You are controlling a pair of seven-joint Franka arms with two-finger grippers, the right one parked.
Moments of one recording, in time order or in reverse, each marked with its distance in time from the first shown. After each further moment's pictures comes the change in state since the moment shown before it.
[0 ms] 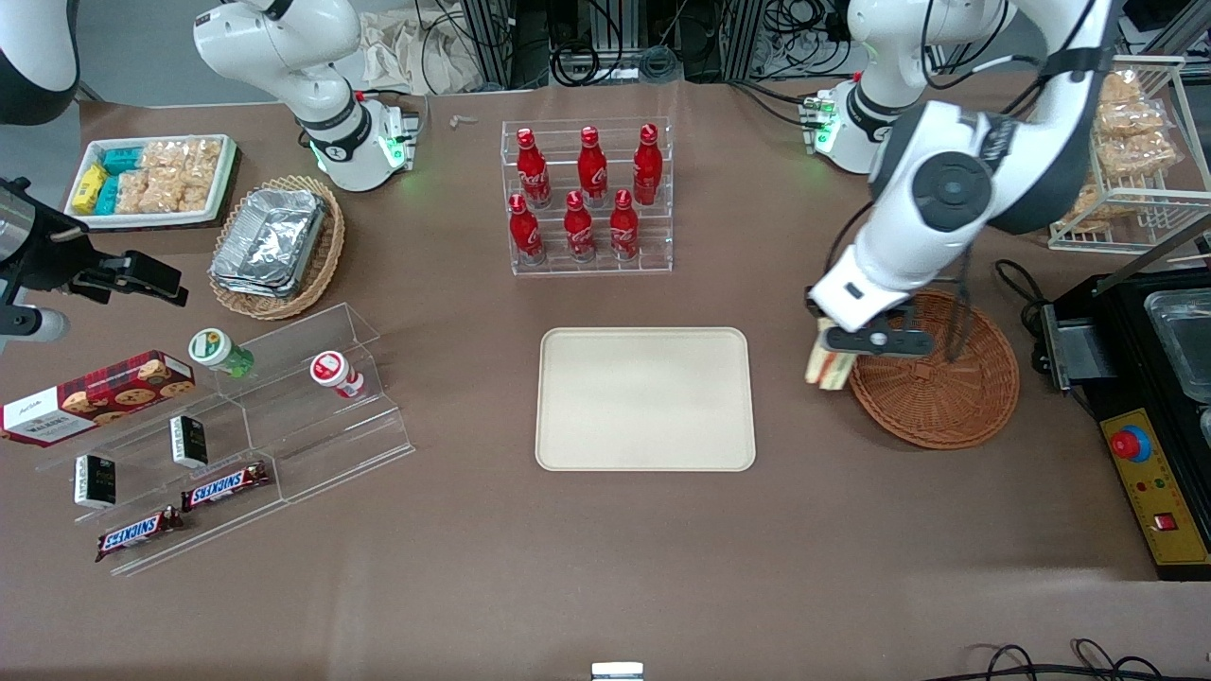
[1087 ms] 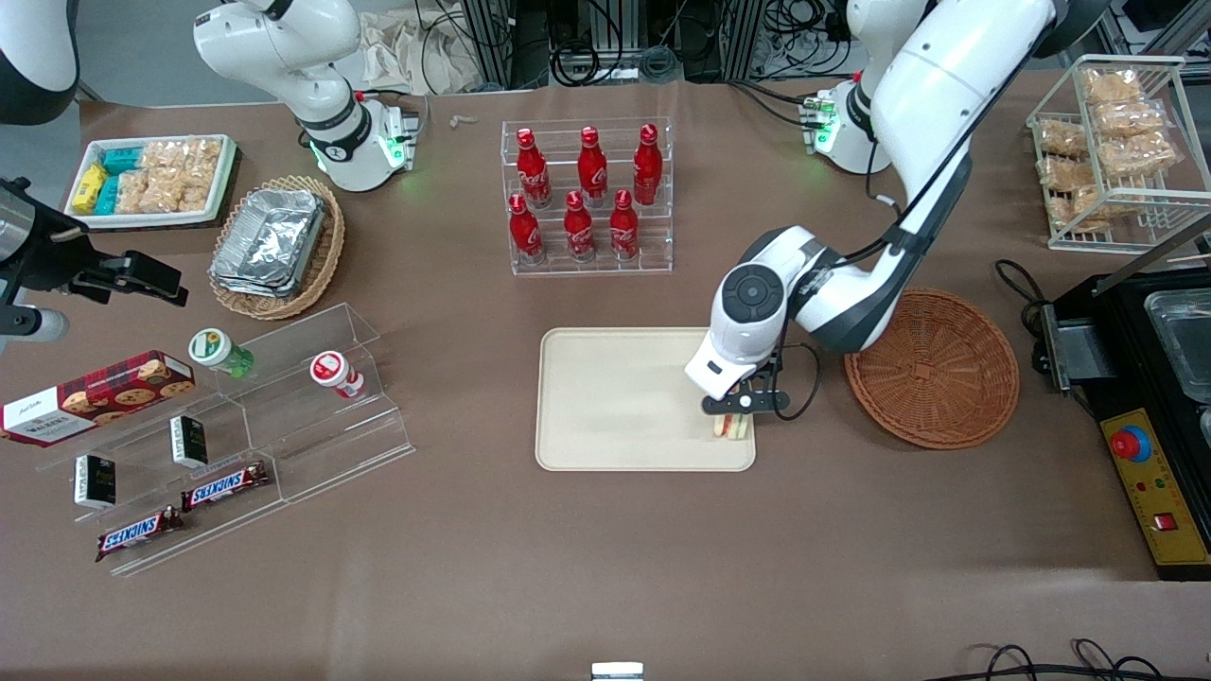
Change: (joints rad) arm -0.149 0.505 -0.042 0.178 0.407 0.230 -0.587
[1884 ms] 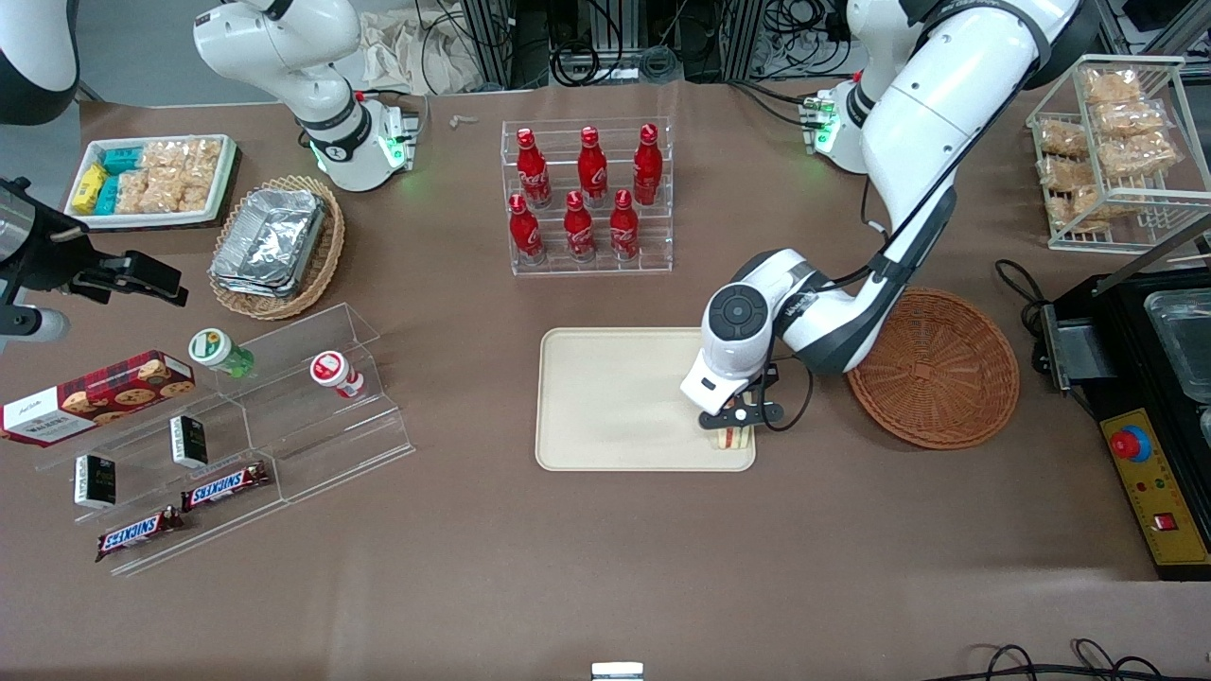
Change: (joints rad) arm -0.004 0.064 -0.001 0.045 0.060 0.002 -0.055
